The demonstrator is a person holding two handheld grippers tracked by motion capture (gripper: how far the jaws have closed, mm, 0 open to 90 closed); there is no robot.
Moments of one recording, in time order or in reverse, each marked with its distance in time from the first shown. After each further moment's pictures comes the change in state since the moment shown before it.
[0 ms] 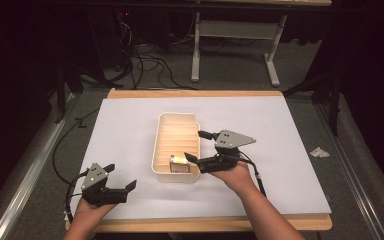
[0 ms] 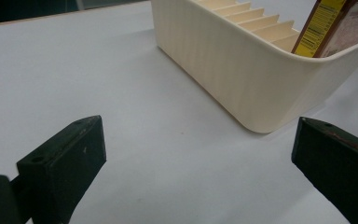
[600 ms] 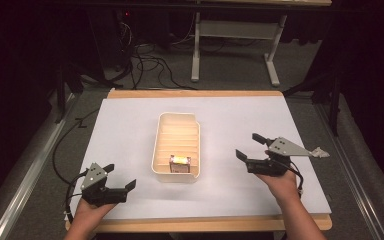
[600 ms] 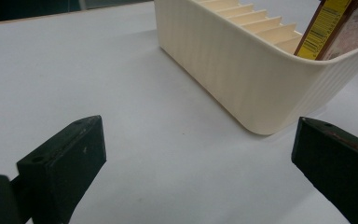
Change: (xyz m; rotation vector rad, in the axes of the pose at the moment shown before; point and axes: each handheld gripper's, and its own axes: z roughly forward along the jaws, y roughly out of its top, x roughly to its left) left arm 0.002 0.000 0.001 -0.005 0.012 -0.010; right arm -0.045 -0.044 -0.111 0.026 -0.308 0.064
